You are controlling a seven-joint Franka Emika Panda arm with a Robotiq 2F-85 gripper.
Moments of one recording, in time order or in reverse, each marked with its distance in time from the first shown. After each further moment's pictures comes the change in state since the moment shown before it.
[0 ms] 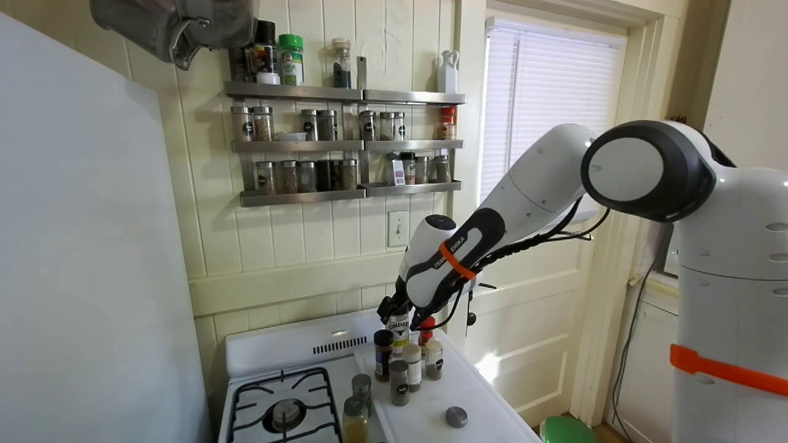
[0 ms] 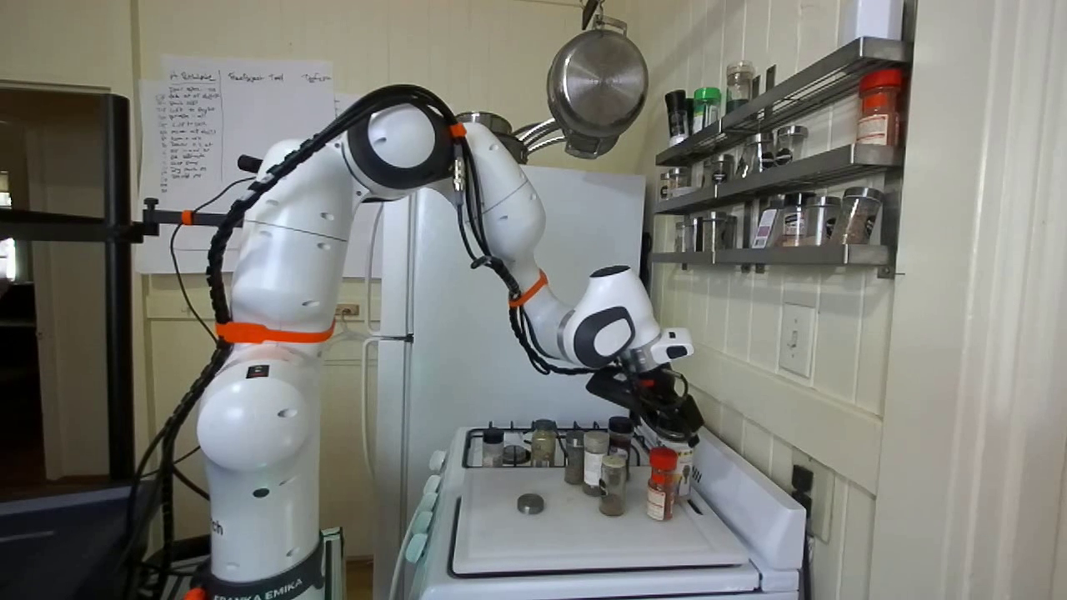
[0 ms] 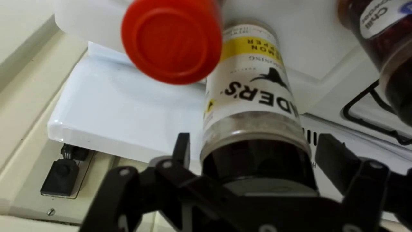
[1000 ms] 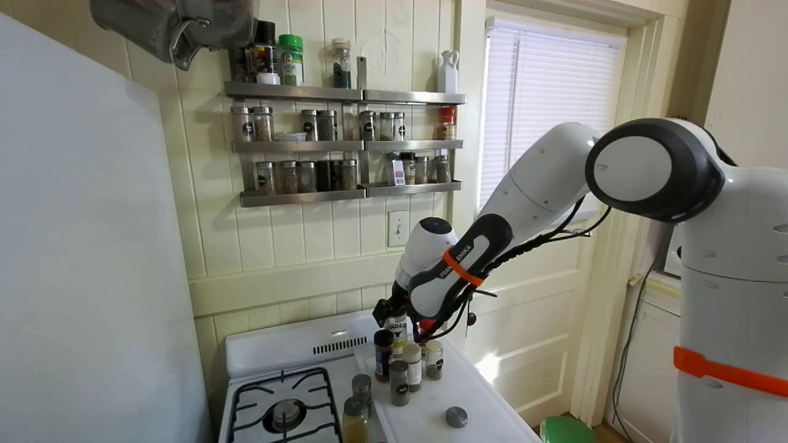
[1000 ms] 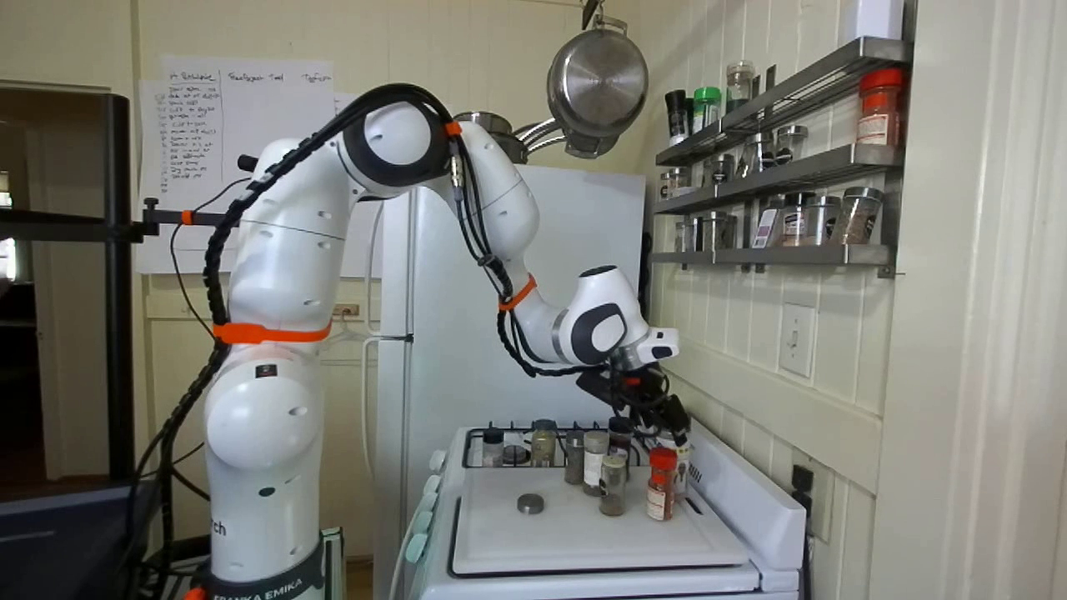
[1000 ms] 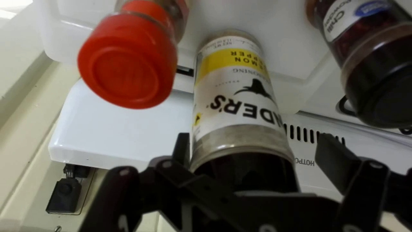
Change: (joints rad) arm 0.073 -0.018 -0.053 -0.024 -0.132 -0.002 0.257
